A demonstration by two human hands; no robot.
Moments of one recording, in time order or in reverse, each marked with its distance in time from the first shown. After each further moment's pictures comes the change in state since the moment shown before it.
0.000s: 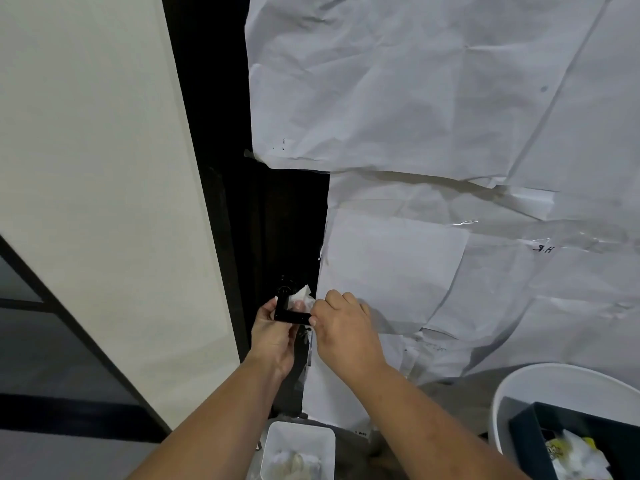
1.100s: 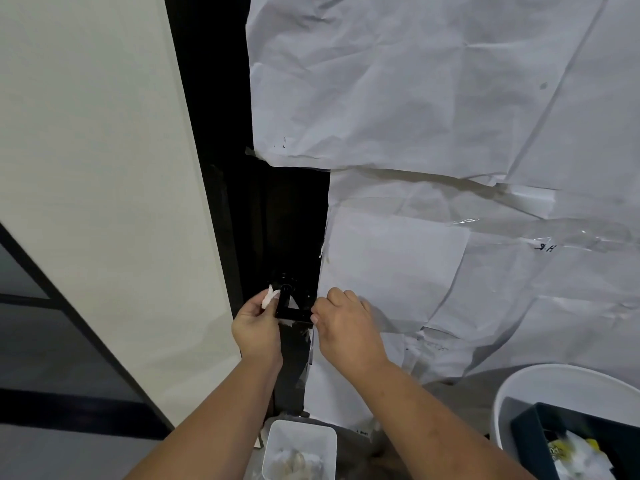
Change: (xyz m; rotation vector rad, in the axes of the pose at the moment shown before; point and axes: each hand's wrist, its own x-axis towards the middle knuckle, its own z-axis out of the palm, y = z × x) left_hand 0.006 0.002 -0.010 0.263 0.236 0.385; right_hand 0.001 0.002 -0.003 0.040 -0.089 0.014
